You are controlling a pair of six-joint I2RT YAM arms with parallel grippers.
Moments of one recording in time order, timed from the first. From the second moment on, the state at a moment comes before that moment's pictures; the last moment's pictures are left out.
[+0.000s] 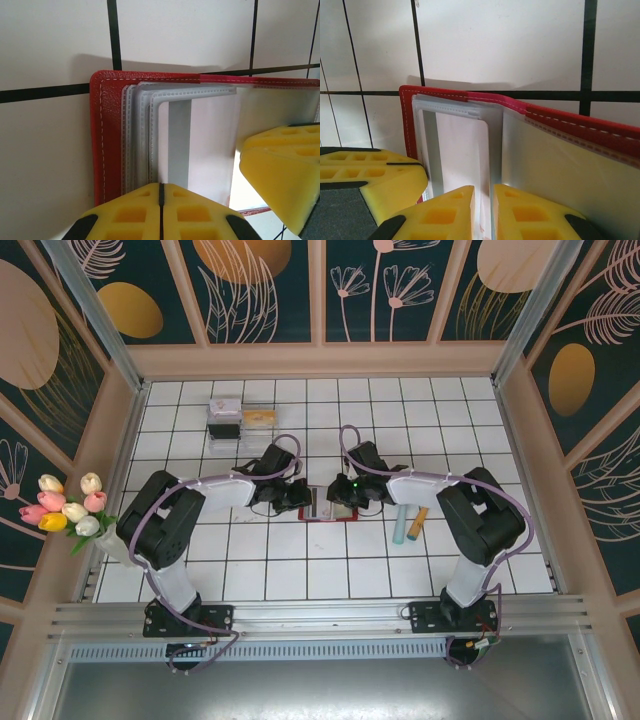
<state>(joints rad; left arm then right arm) -0.59 1.79 0.93 -0.16 0.40 -0.74 0.62 1.75 0.91 -0.13 -0.37 0.80</state>
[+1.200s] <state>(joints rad) -0.59 1.79 0.92 -0.14 0.41 -0.74 0.56 1.80 0.83 0.05 -0.55 0.69</state>
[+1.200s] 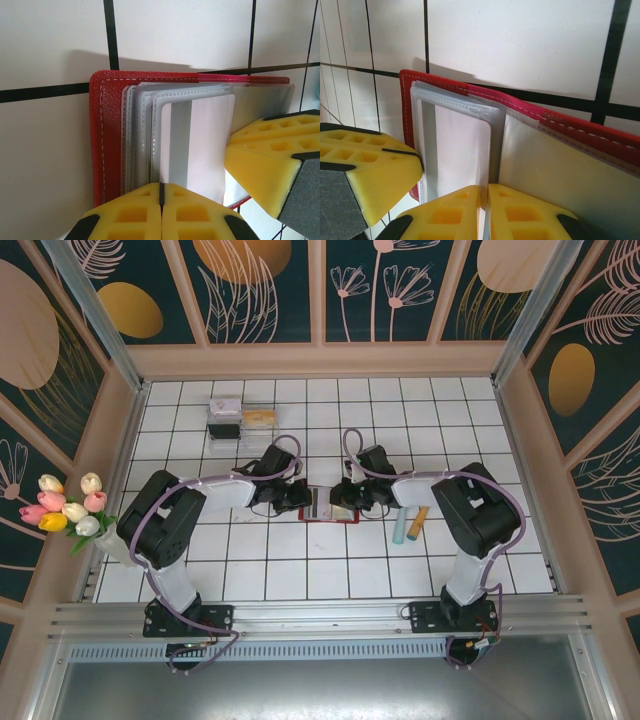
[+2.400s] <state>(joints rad) -0.59 1.79 0.91 -0.13 0.40 -0.76 0.53 1.71 0.76 -0.01 -0.53 0.68</state>
